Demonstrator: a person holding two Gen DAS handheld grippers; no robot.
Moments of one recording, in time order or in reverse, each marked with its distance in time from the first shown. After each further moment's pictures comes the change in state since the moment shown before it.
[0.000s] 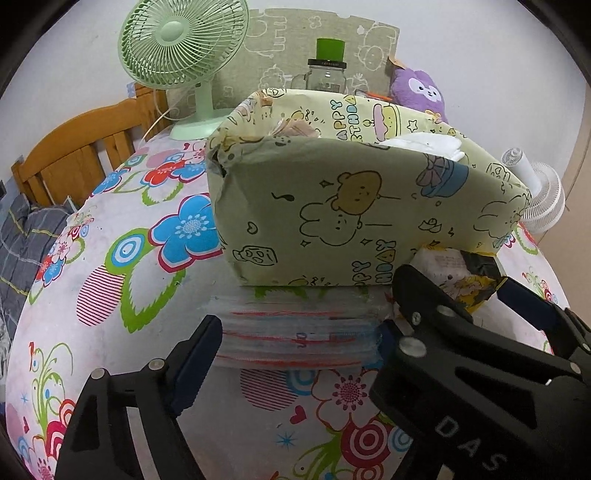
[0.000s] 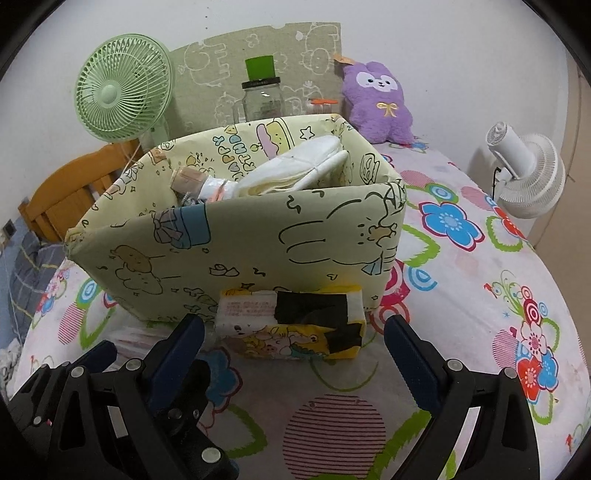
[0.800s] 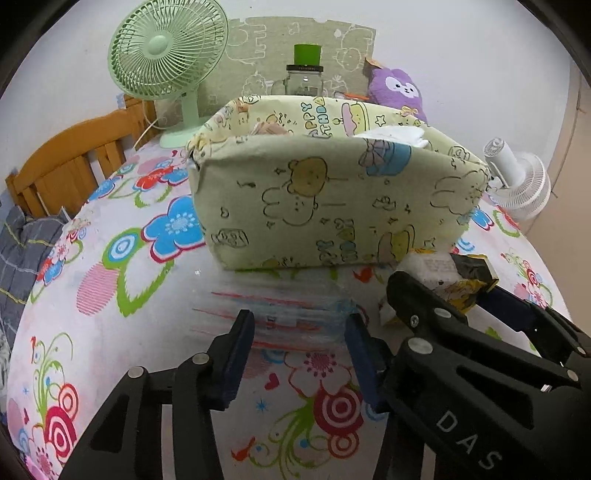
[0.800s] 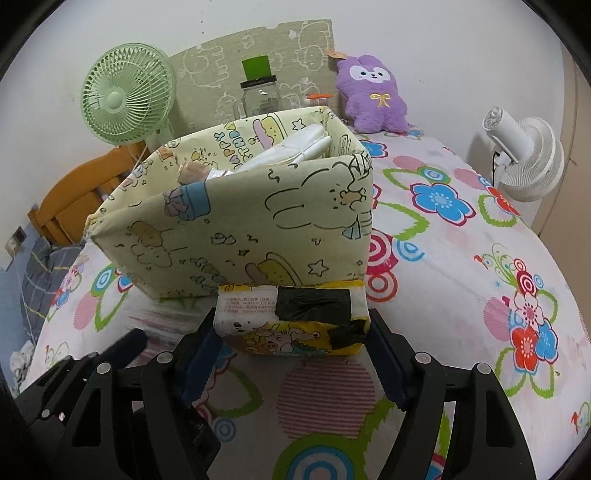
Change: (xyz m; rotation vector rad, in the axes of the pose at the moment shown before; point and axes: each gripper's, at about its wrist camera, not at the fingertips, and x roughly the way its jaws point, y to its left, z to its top) left arm -0.017 -0.013 -0.016 0.047 -0.018 -0.027; right arm -0.023 -0.012 -0.019 0.030 0.016 0.046
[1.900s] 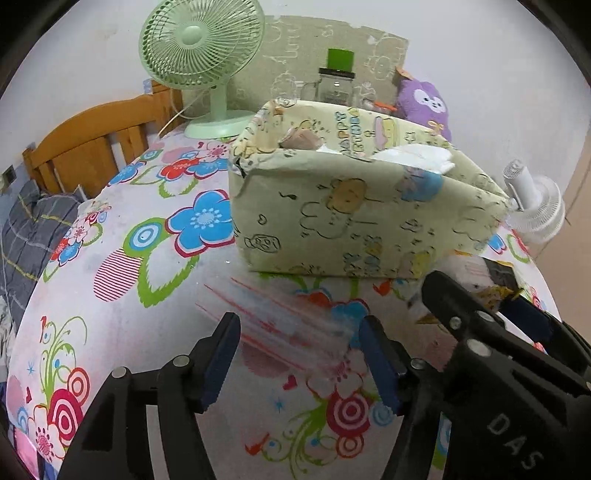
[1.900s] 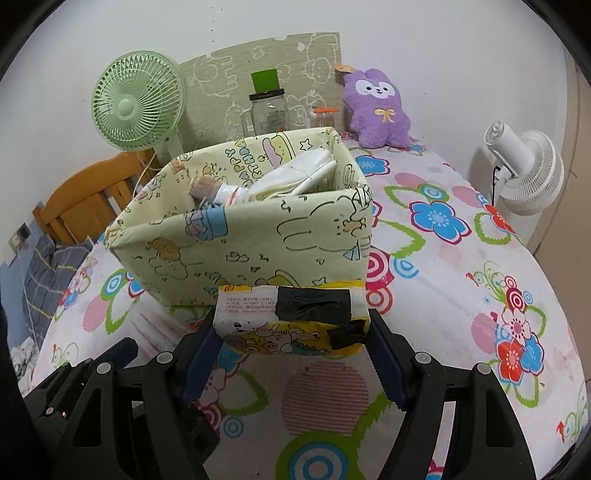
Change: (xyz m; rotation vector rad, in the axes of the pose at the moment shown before) left arm -0.003 0.013 0.009 -0.106 0.012 0.040; right arm -0.012 0.003 0.014 -0.017 -0.029 0.001
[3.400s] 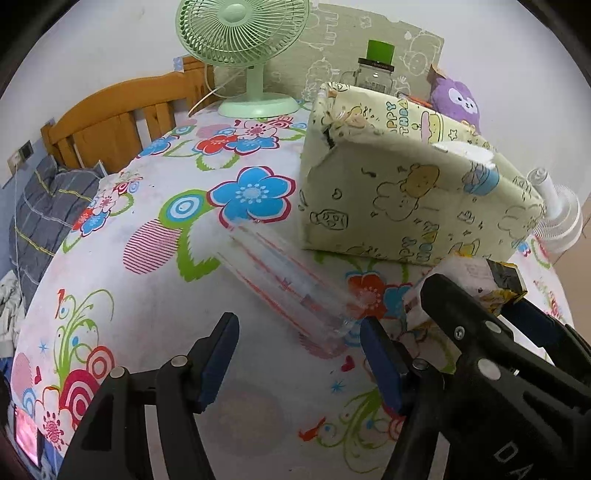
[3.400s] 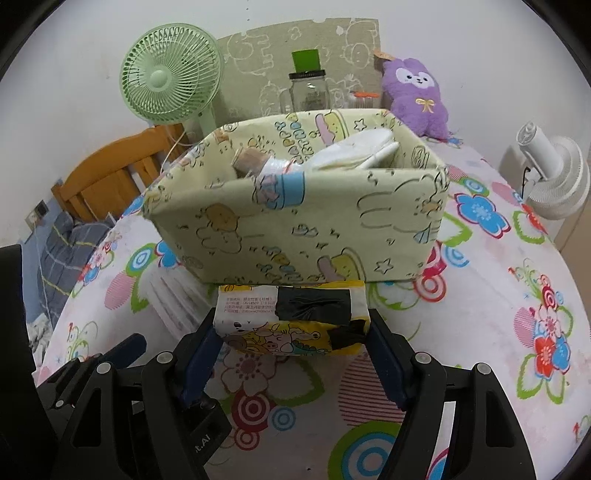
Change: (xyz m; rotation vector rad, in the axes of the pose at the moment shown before) left arm -0.003 0.030 -0.011 -0.068 0.045 0.054; right arm 0.007 0.033 -0.007 -0.064 0.061 0.075
